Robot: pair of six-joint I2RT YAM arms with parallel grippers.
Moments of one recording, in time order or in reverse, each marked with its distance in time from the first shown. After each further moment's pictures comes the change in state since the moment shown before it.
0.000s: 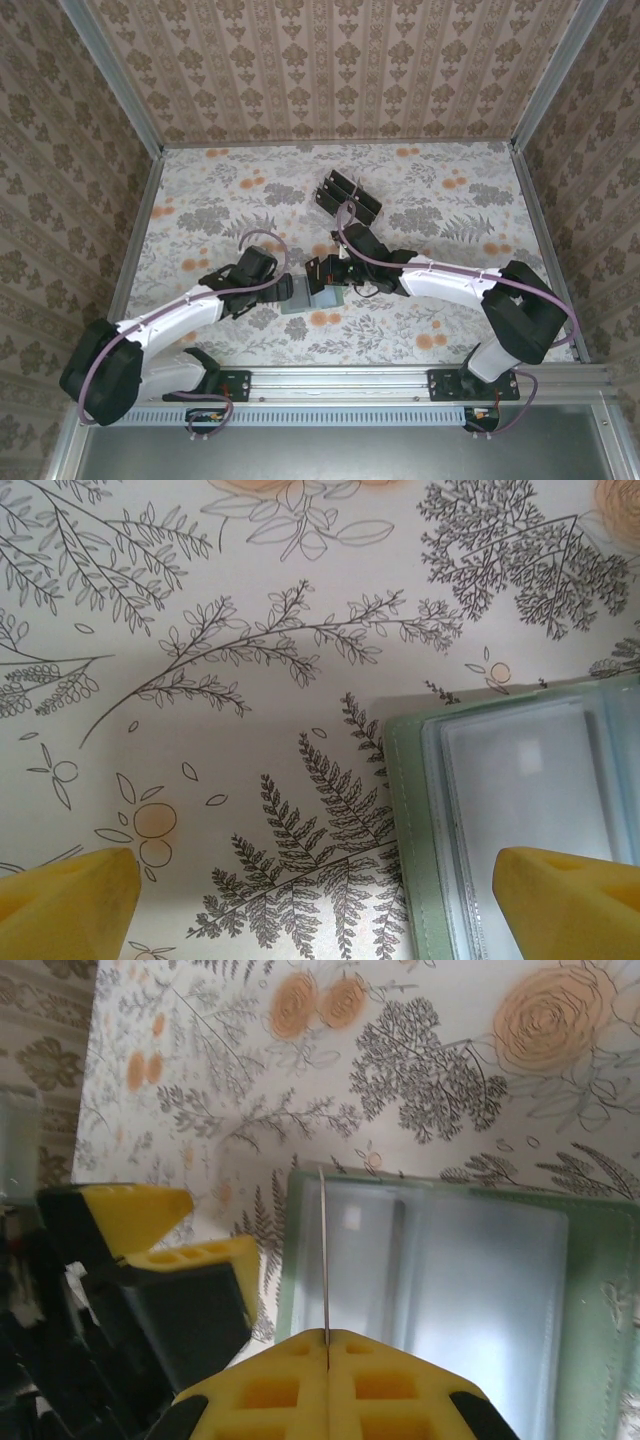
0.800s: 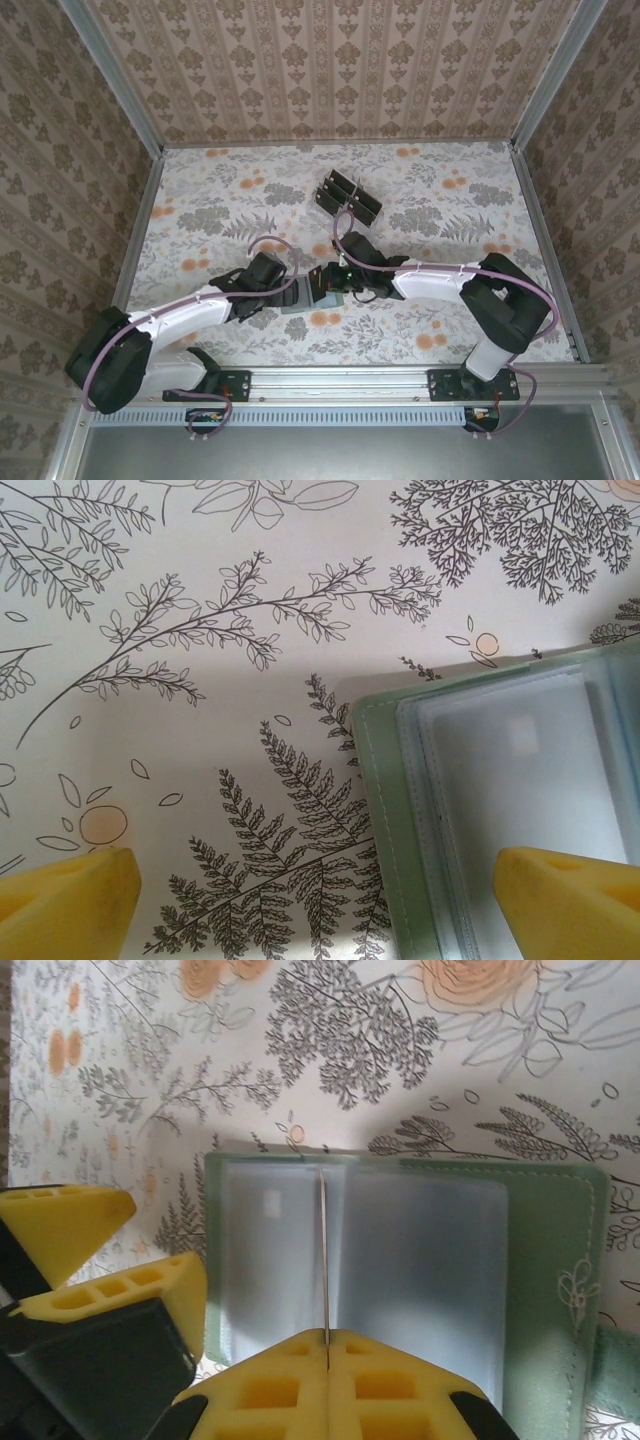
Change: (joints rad) left arm -0.061 0.055 -0.020 0.064 -0.033 -0.003; right arm 0.000 0.089 -0.052 0.055 0.006 0.017
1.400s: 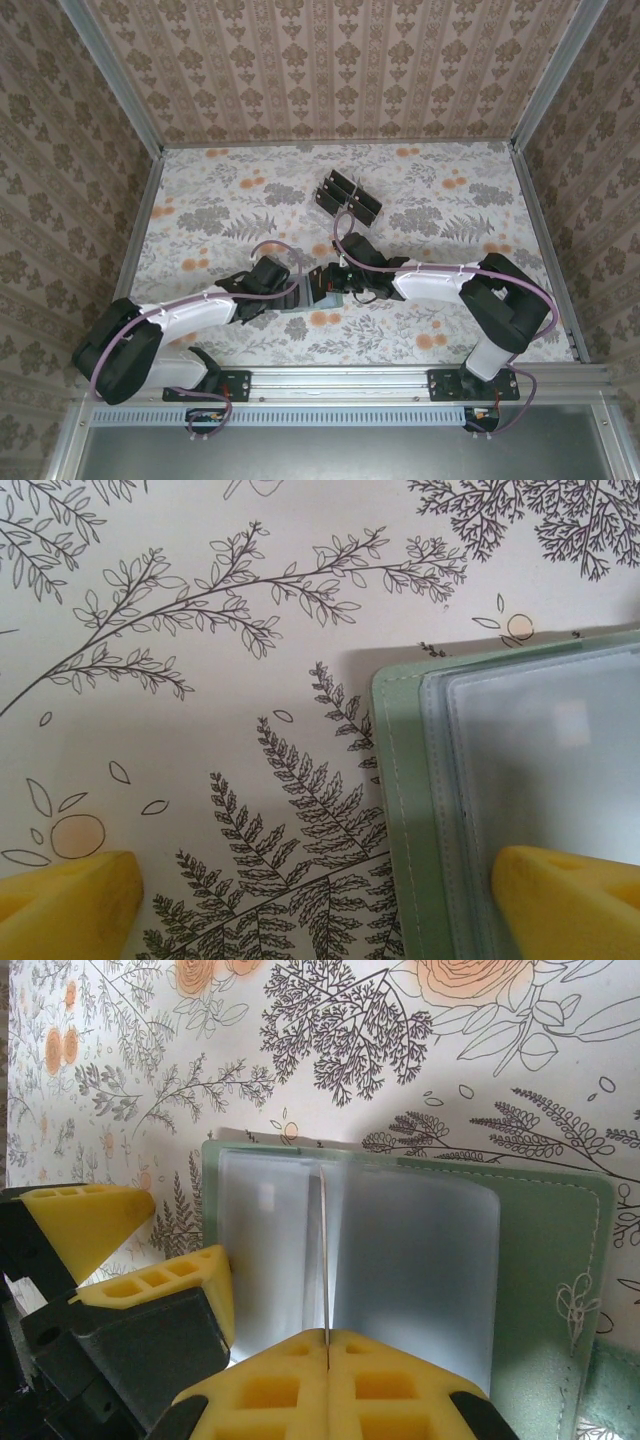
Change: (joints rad) left arm -0.012 0.057 -0.030 0.069 -0.023 0.000; right arm 0.000 0.001 -0.010 0.021 0.000 0.001
